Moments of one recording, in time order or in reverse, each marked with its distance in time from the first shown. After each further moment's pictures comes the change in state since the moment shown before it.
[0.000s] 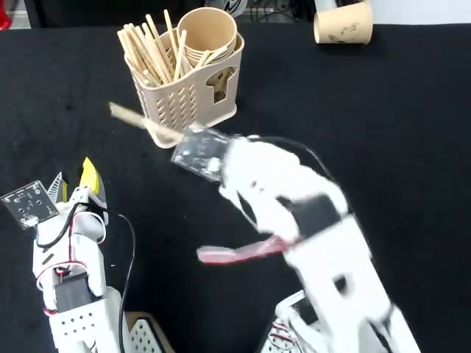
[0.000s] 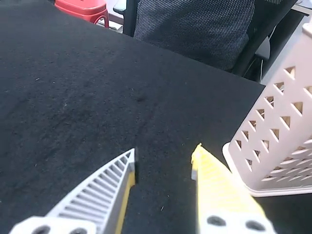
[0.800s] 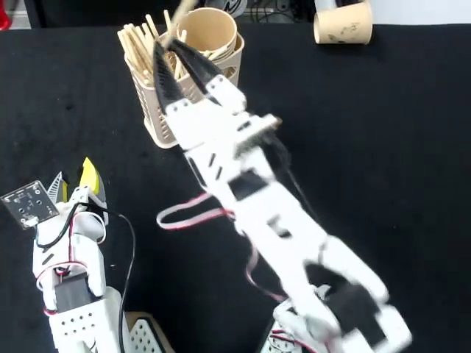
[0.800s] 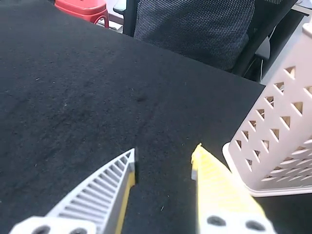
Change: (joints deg) left arm 0.0 0.0 0.0 0.0 0.0; right arm -4.7 42.9 1.8 -104.1 -34.3
